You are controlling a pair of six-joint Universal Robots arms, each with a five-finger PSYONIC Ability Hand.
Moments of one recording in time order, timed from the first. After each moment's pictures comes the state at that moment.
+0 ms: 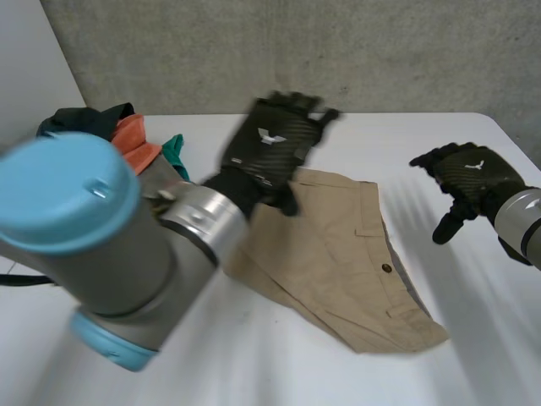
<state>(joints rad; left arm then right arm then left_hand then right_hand) 3.99 -1.89 -1.43 3.40 -1.45 3.43 1.69 -1.35 1.61 0.05 1.27 2.71 0.19 0.21 0.21 0.20 0.05 0.22 0.21 0.20 0.20 0.05</state>
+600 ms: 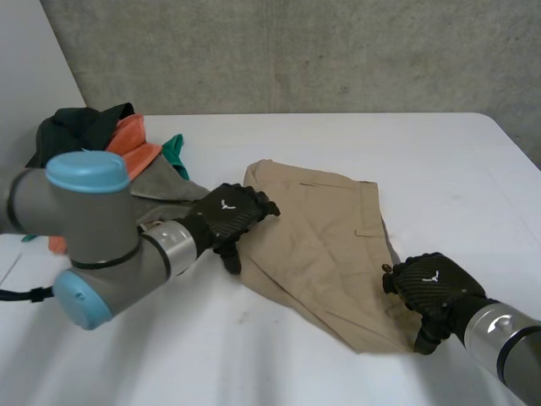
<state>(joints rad) 4.25 -2.18 -1.38 3.21 -1.14 3.57 1.80 -1.46 2.03 0.03 1.31 2.52 0.30 0.29 0.29 0.30 0.12 0.50 0.49 0.49 0.49 0.32</state>
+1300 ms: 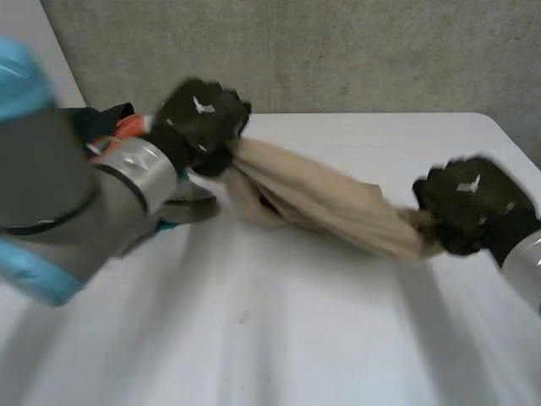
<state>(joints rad) 4.18 -1.86 -1.29 3.13 -1.38 3.61 1.80 -1.69 1.84 0.08 1.32 2.57 1.14 1.20 1.18 1.20 0.96 1.03 1.16 1.19 1.19 1.00</state>
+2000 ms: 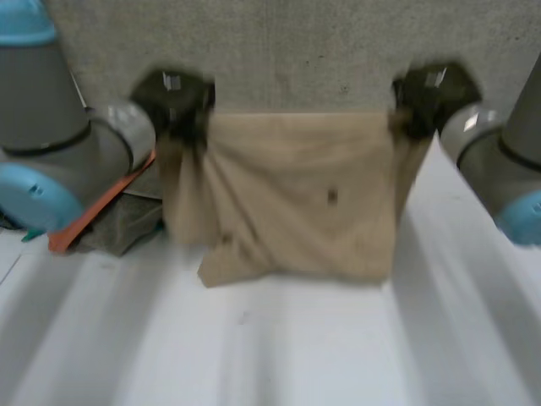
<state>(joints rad) 4.29 -2.10 -0.89 2.93 -1.39 3.47 1.93 -1.14 1.10 0.04 1.53 2.72 1.14 1.20 1.19 1.20 0.99 1.07 1.16 1.19 1.19 1.01</state>
